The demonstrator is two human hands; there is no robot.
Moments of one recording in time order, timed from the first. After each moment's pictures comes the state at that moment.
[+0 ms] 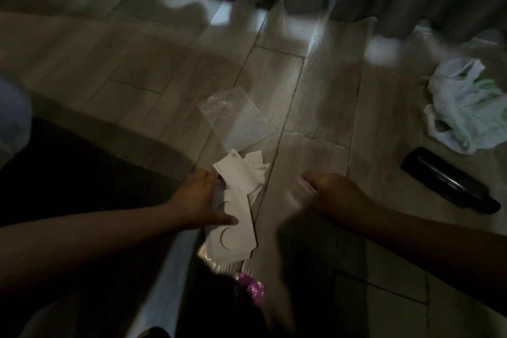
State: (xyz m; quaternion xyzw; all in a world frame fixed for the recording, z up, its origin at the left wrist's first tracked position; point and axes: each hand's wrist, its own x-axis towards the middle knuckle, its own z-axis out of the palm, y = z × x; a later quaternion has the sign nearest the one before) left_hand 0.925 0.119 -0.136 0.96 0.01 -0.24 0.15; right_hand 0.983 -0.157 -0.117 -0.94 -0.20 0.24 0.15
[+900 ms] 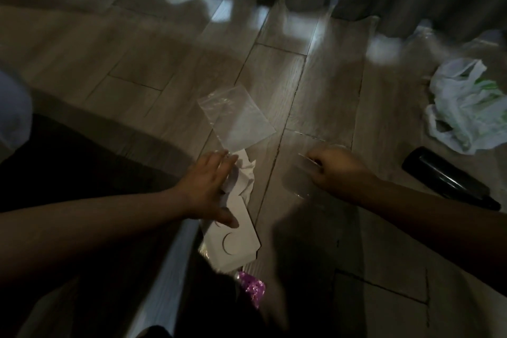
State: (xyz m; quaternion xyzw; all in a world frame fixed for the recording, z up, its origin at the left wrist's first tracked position) left_hand 0.944 0.128 -0.141 0.96 -0.11 -0.23 0.09; right_hand 1.015 -0.146 -0.092 -0.94 -0.21 0.22 0.18
